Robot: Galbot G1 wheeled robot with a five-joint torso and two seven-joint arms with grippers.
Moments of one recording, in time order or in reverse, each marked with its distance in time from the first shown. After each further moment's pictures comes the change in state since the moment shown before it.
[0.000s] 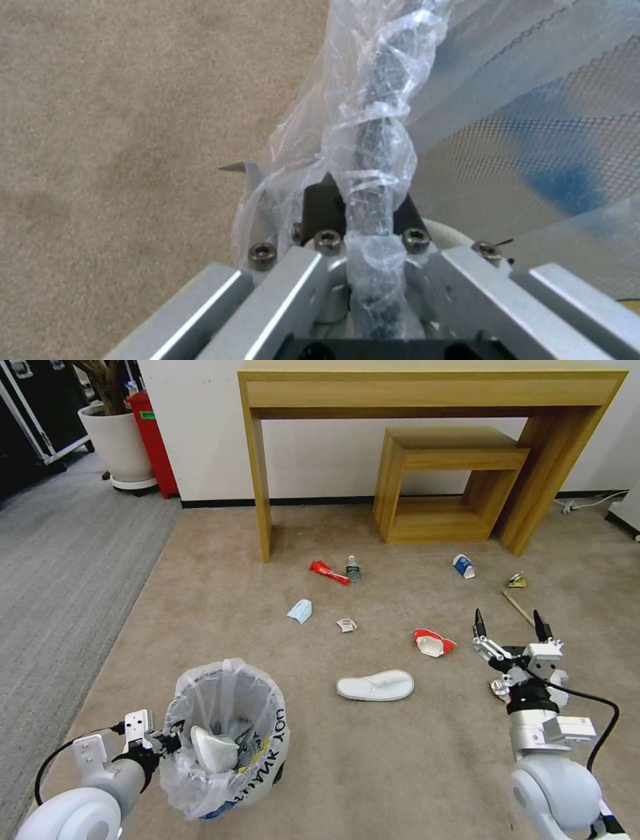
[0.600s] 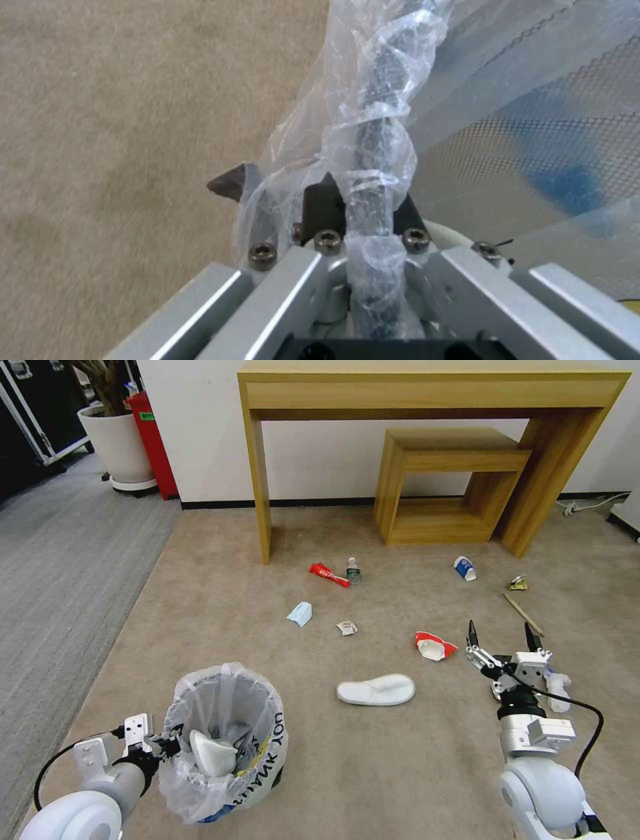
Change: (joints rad) left arm 0.010 -0.006 -0.001 0.006 0.016 -0.005 0.006; right arm 0.017 0.016 -0.020 -0.046 -0.018 -0.010 0.008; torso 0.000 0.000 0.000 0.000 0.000
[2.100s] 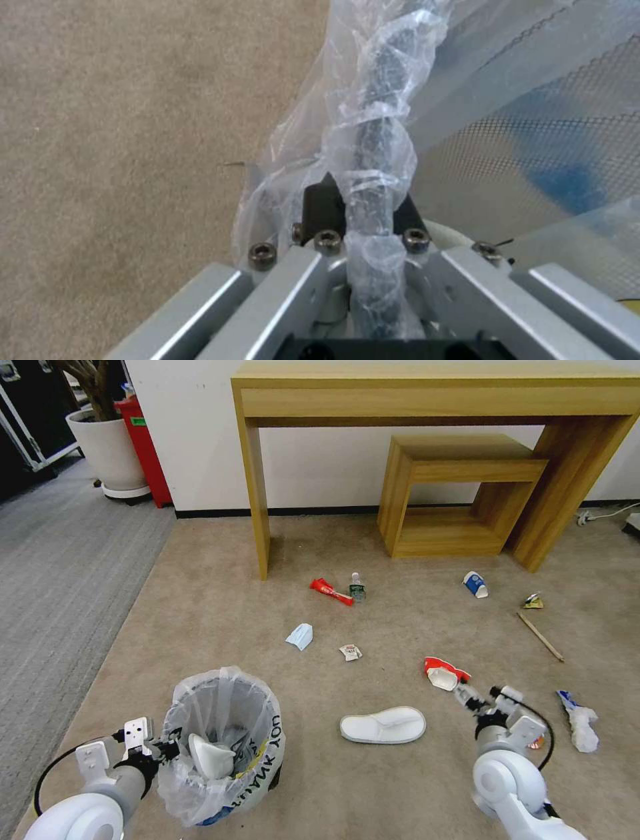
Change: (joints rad) left arm -0.003 -0.015 0.003 0.036 0.027 -0.008 0.016; right arm 0.128 0.040 -0.151 -0.157 0.714 -0.394 0.457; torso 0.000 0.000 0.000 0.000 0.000
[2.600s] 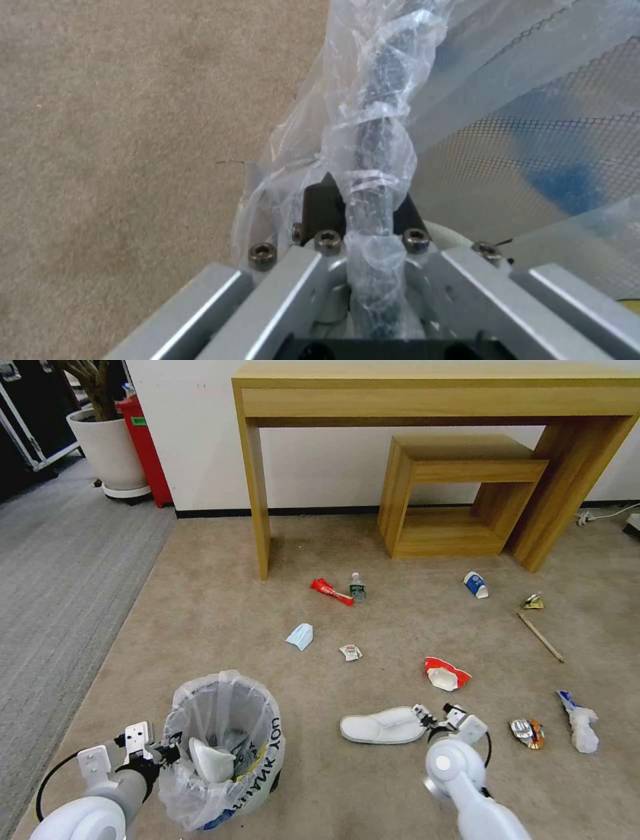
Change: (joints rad) left arm 0.016 -0.028 0.000 0.005 0.014 -0.001 0.001; right arm 0.153 0.139 -0.135 -0.247 0.068 -0.023 0.085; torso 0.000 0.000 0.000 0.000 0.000
